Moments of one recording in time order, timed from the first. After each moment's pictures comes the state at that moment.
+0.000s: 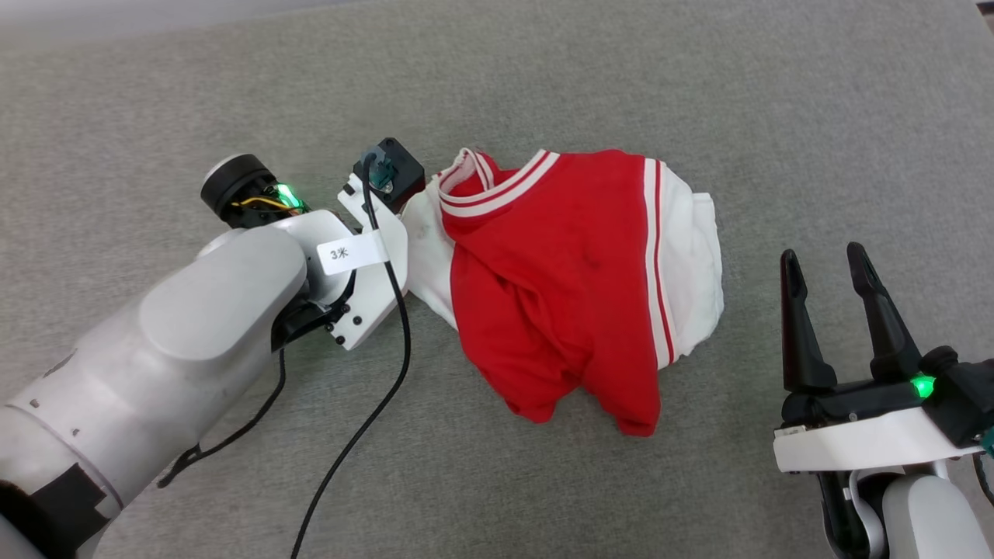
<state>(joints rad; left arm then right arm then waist) -1.13 0.51 -1.26 0.57 -0.83 -0.13 0.45 -0.14 -0.05 0.00 -0.01 0.20 0.13 -0.26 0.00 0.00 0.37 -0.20</state>
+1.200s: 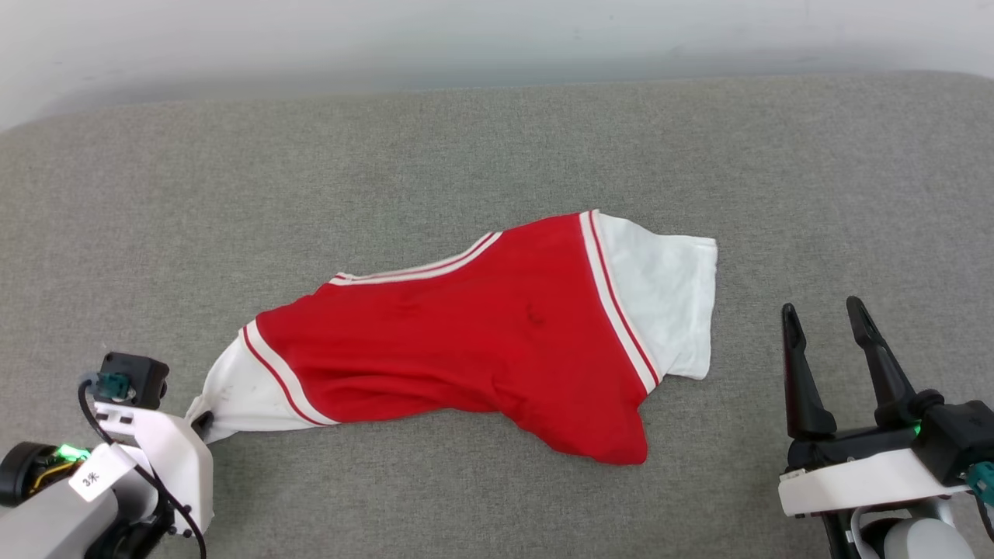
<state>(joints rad) -0.55 0.90 -1.06 0.33 -1.14 0.21 0.07 -0.06 -0.05 -0.02 0.01 0.13 0.13 -0.26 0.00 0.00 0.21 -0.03</state>
